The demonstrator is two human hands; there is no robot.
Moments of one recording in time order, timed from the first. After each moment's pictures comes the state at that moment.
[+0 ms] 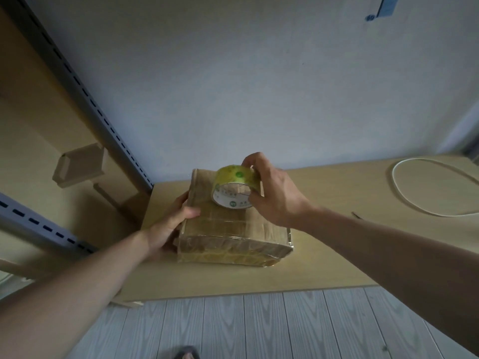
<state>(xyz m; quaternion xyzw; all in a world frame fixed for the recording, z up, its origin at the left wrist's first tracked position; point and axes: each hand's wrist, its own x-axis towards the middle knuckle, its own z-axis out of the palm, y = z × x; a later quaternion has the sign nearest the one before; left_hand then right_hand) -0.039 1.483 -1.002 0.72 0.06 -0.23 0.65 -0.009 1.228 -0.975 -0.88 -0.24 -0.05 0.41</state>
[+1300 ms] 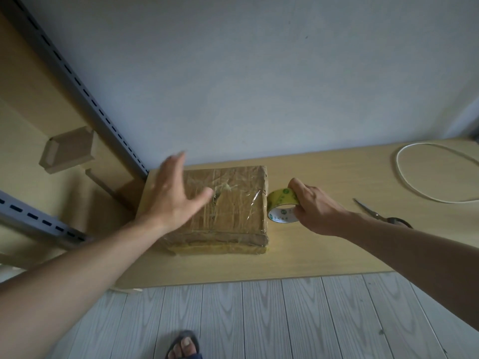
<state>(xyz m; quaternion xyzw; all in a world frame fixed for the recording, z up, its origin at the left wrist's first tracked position) -0.029 1.456 -0.996 0.96 -0.01 -0.01 0.28 -0.006 1.148 -1.065 -0.93 -0.23 0.04 0.27</state>
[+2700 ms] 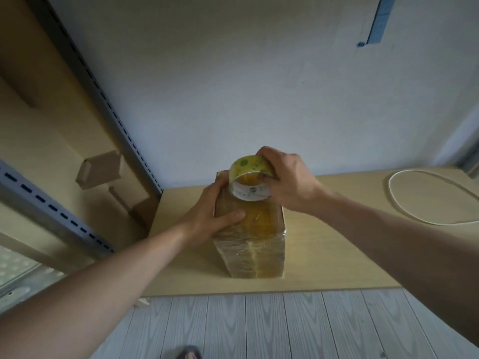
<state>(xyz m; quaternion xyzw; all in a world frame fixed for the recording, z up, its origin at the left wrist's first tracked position) -0.035 1.435 -0.991 0.85 -0.12 -0.11 0.50 -0.012 1.213 -0.924 -0.90 -0.24 -0.09 0.36</state>
